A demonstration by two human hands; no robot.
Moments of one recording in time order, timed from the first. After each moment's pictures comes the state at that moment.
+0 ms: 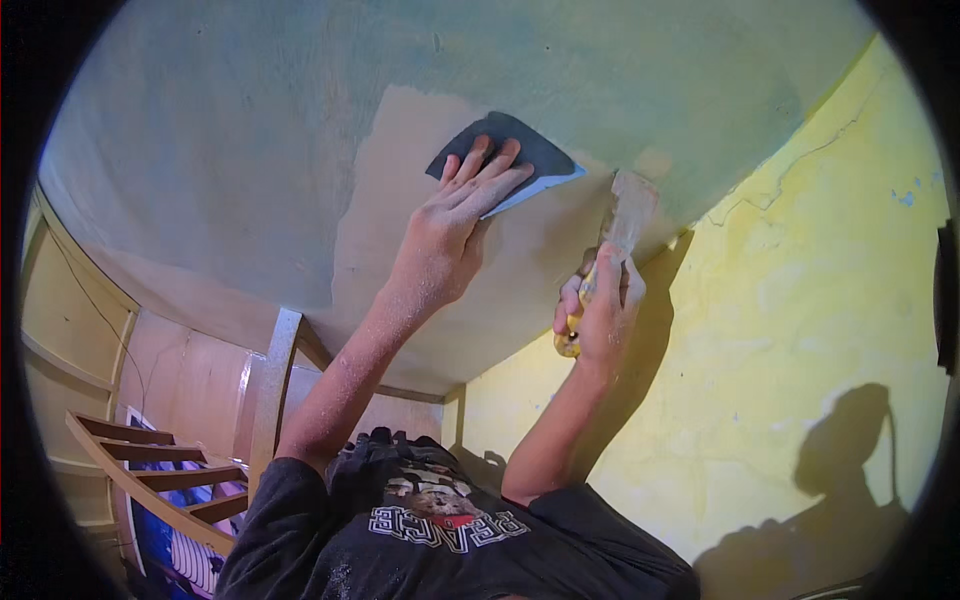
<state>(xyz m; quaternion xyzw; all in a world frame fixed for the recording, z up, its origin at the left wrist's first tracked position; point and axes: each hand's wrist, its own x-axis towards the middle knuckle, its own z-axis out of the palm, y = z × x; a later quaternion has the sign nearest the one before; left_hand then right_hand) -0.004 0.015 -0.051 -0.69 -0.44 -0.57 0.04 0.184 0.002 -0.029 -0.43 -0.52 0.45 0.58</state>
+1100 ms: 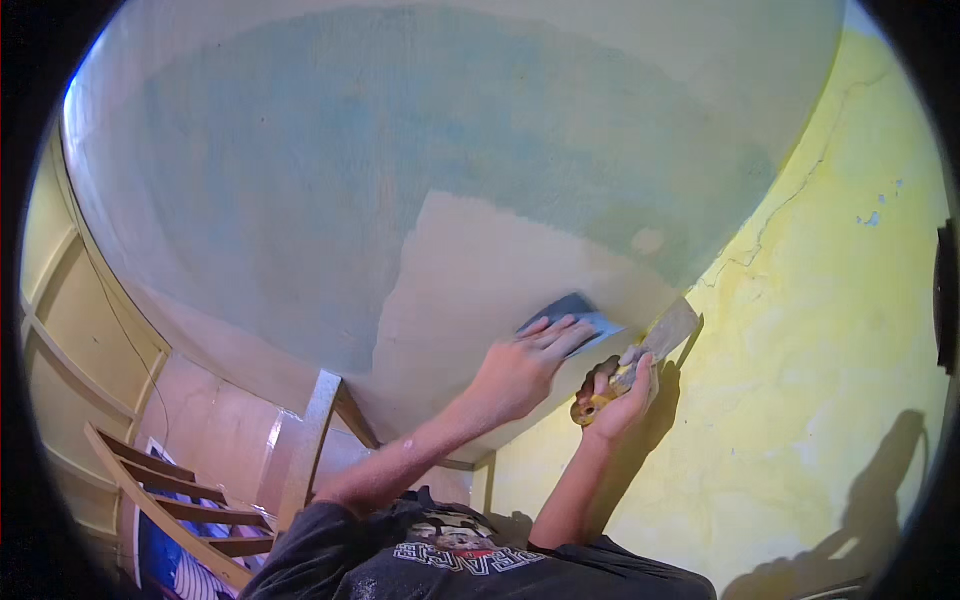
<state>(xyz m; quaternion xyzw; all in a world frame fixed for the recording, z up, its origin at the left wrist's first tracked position) 0.051 -0.020 -0.066 -0.77 -0.45 -0.46 -0.01 0.204 -0.006 -0.073 -0.31 -0.35 0.50 0.73</state>
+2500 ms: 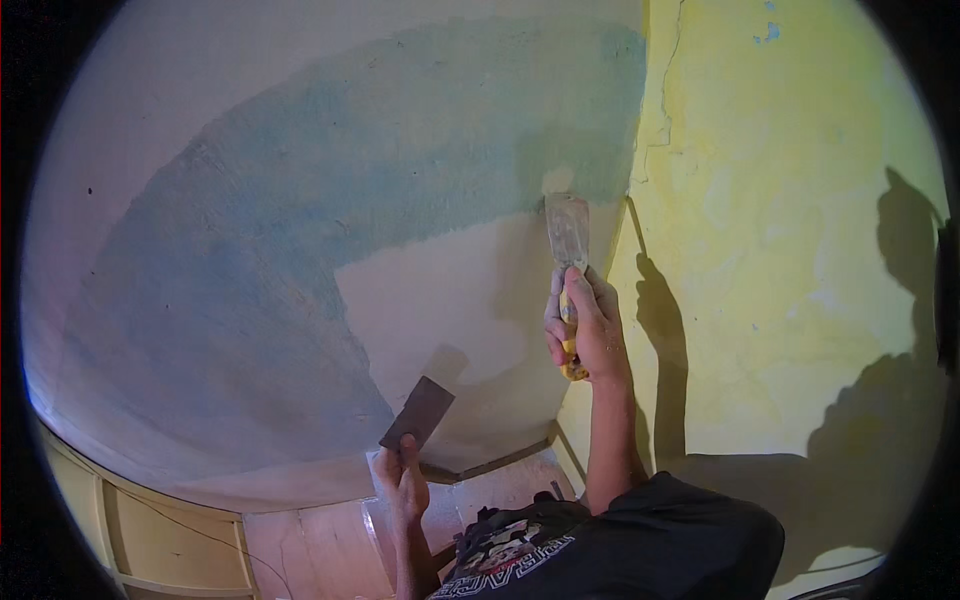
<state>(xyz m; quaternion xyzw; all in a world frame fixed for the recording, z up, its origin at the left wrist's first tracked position) -0.081 -0.115 -0.148 -0.49 -0.51 -0.63 -0.32 0.181 -0.009 -0.020 -0.35 -0.47 0.51 0.63</state>
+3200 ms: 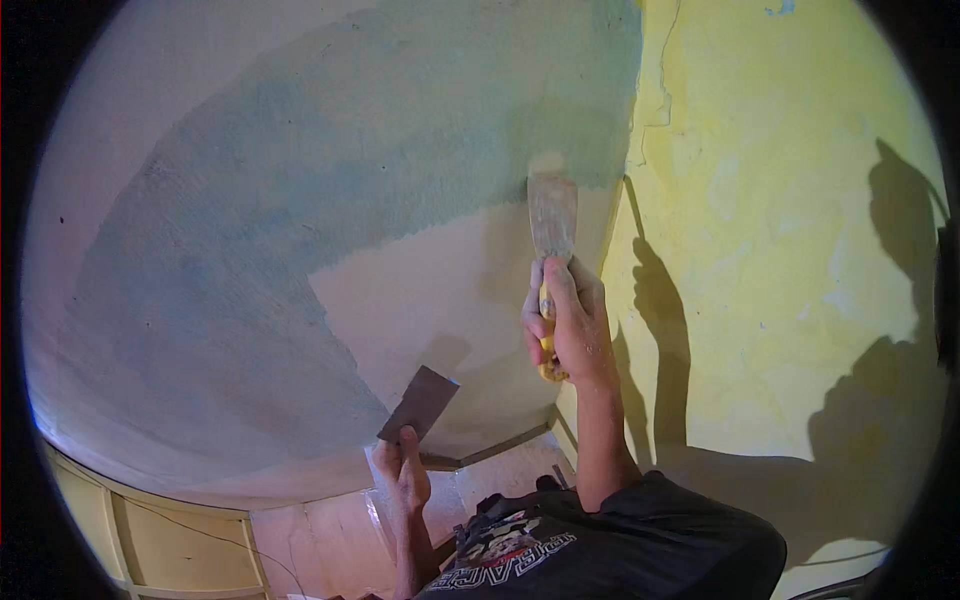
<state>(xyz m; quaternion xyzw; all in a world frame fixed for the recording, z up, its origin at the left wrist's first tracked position) -0.076 -0.105 -0.154 -0.49 -0.52 -0.62 -0.33 0.160 -0.009 -0.012 -0.38 -0.44 0.51 0.64</state>
